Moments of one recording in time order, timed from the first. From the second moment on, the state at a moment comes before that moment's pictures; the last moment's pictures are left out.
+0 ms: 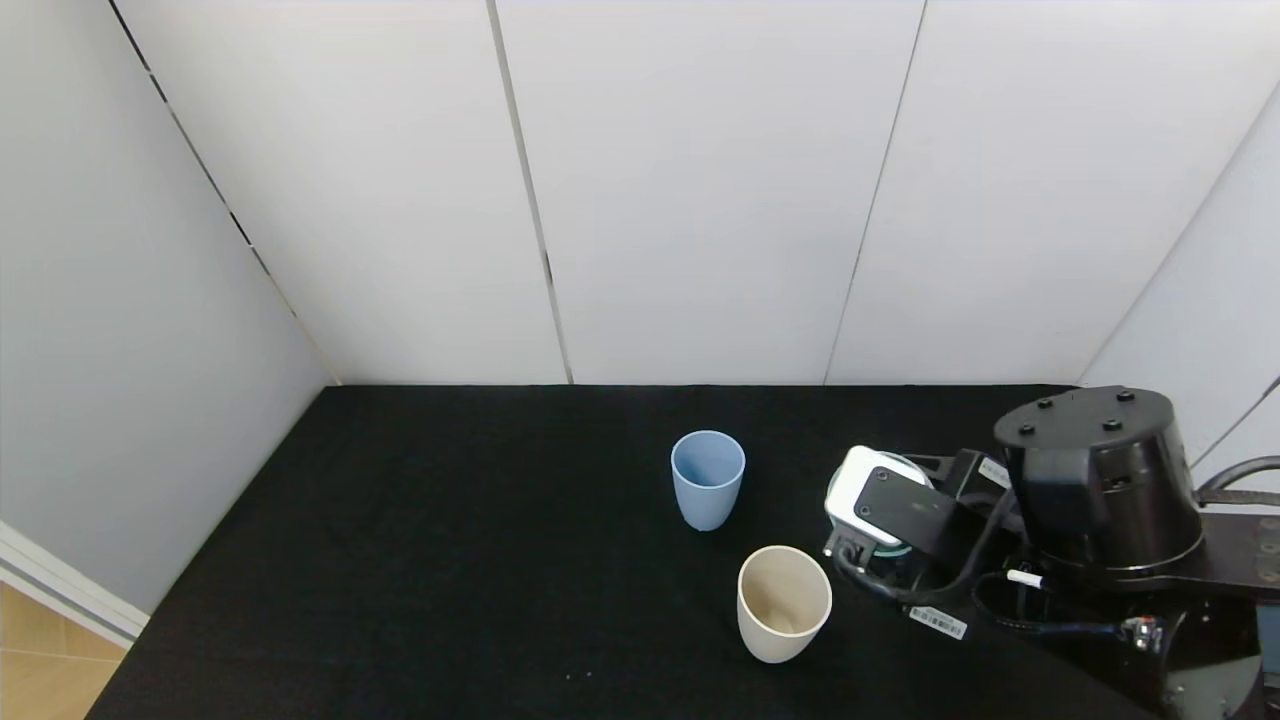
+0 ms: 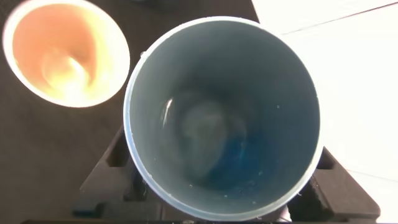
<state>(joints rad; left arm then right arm) 0.00 0.00 0.00 0.00 0.01 -0.01 0.73 1.61 -0.78 -0.28 -0.44 -0.67</state>
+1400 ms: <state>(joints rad) 0.00 0.00 0.00 0.00 0.01 -0.01 0.84 1.78 -0.88 -0.28 -0.73 -1.10</state>
